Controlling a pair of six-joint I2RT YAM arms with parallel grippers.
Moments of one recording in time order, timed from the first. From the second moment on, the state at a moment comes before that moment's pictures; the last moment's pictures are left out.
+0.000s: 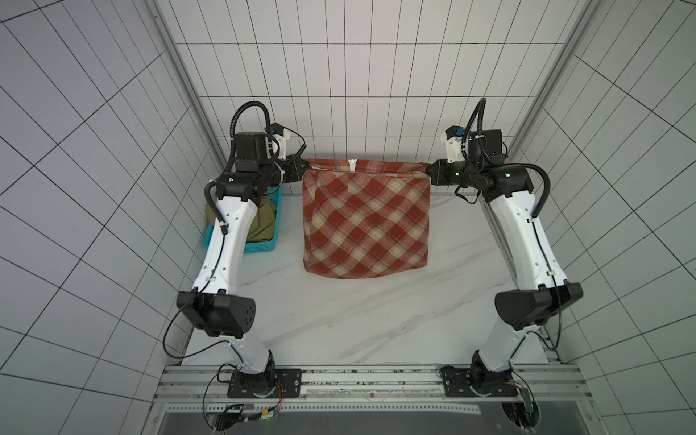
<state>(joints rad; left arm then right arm) -0.07 1.80 2.18 -0.80 0.49 -0.28 0.18 1.84 2.28 -0.96 -0.25 0.15</state>
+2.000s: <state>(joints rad) -0.27 1.38 0.86 -0.58 0.36 -0.39 0.32 1.25 0.69 -0.39 -0.18 0.50</state>
